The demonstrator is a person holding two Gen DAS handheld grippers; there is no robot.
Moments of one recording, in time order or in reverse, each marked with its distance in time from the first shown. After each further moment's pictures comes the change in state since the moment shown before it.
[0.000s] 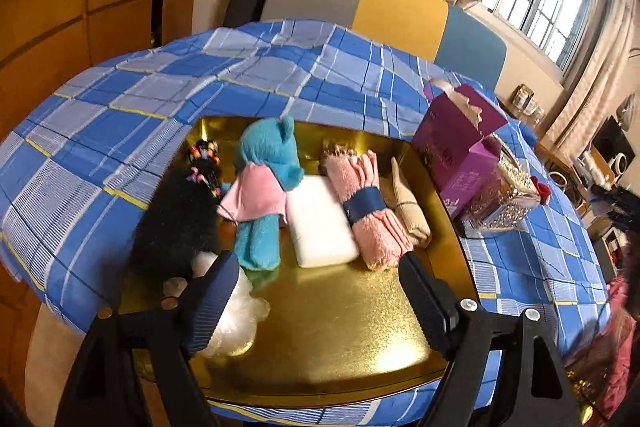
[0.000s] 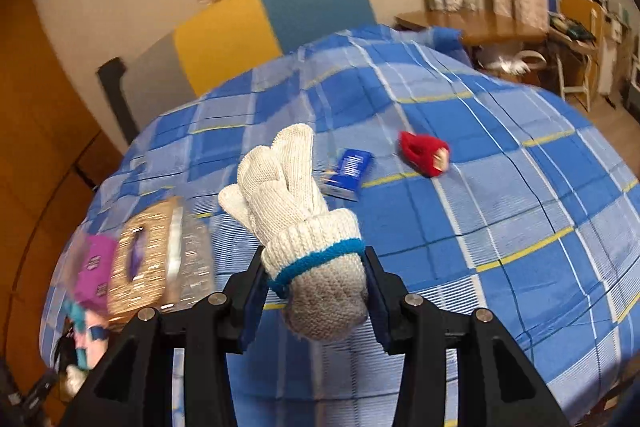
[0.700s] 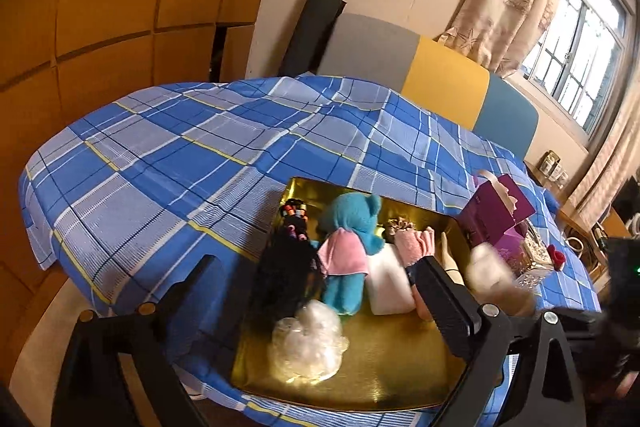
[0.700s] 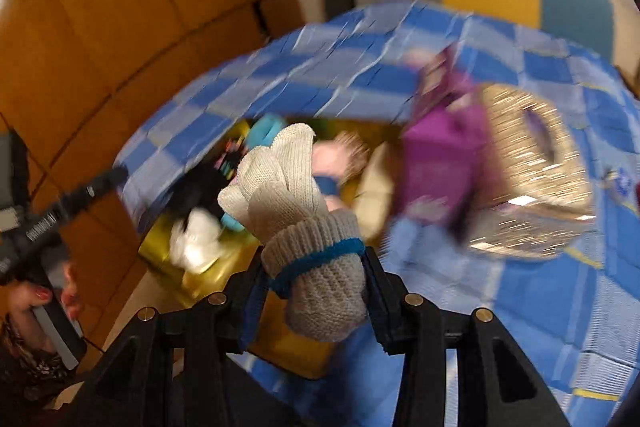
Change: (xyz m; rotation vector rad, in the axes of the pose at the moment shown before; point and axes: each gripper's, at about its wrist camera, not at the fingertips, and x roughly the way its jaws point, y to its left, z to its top) left arm -0.058 0.074 0.015 -0.139 -0.171 0.092; right arm 0.025 0.301 -0.159 -0.553 0.318 0.381
